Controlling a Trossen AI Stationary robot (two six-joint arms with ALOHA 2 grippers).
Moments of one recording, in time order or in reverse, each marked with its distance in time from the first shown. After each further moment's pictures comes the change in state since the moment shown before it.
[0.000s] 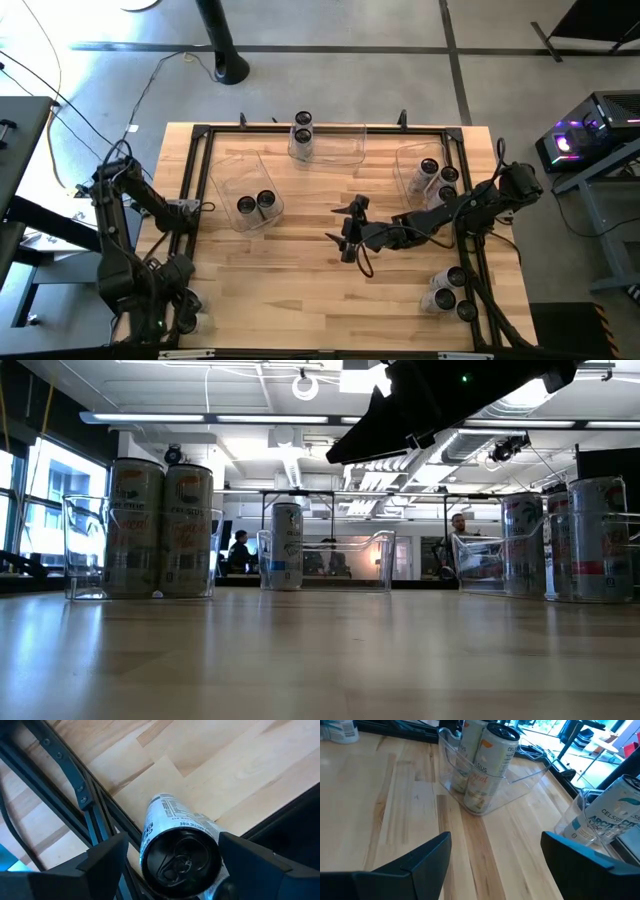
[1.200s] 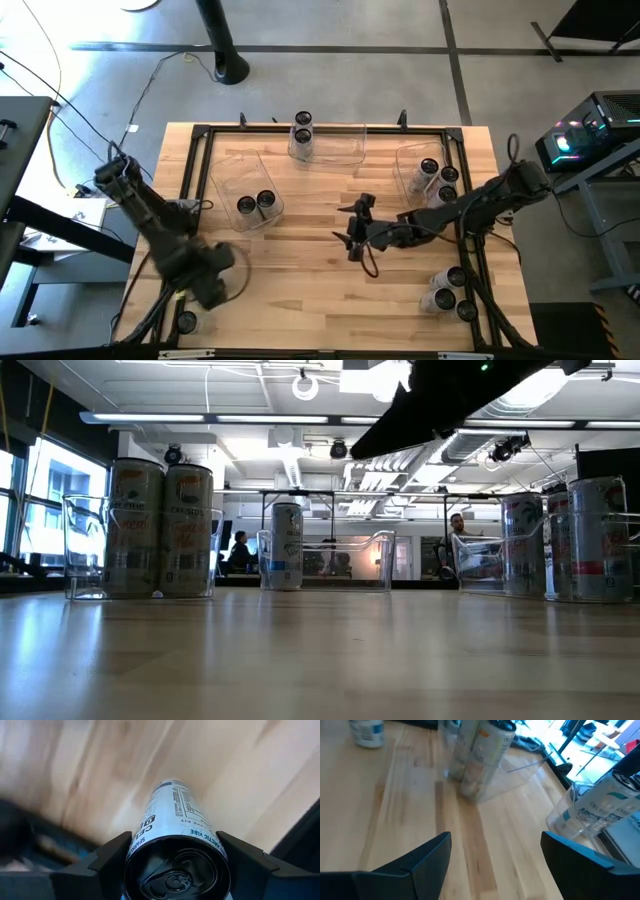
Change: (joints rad) left arm 0.418 -0.006 -0.092 0.076 0.073 0.831; right arm 0.017 -0.085 0.000 -0.162 0.008 0.002
